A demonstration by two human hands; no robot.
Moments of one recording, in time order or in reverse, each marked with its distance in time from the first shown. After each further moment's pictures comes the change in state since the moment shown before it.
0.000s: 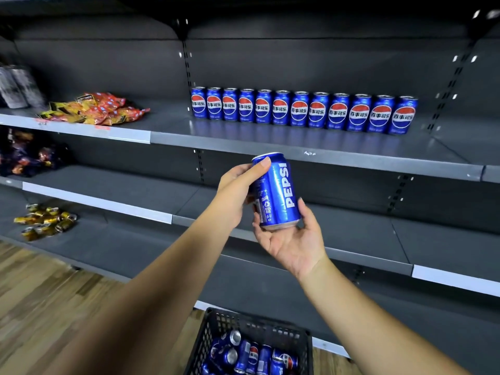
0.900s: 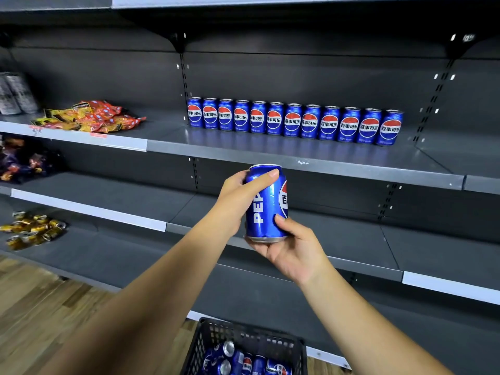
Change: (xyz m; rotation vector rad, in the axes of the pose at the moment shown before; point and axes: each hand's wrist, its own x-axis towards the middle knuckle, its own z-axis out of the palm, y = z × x) left_hand -0.014 0.010 0.005 0.112 -0.075 0.029; right_hand -0.016 0.000 0.016 -0.270 0.017 -0.096
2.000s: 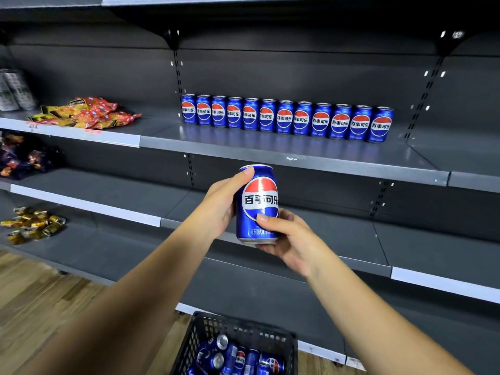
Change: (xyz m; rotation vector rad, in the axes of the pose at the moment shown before) left_hand -0.015 -0.007 0.012 -0.072 -0.066 -0.056; right_hand -0.029 -0.035 -0.004 -0.493 0.147 0.071
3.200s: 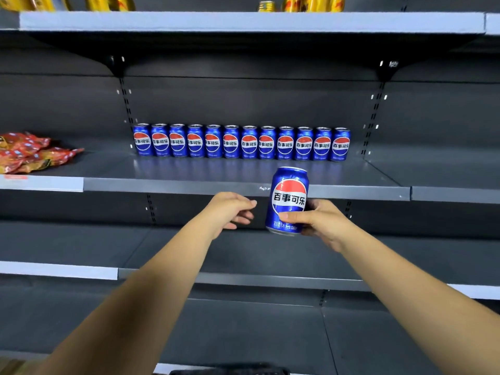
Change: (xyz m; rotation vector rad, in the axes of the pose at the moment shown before) left_hand 0.111 0.019 0.012 0.534 -0.111 -0.188; right_hand 0.049 -0.090 -0.060 -0.417 0.336 -0.168
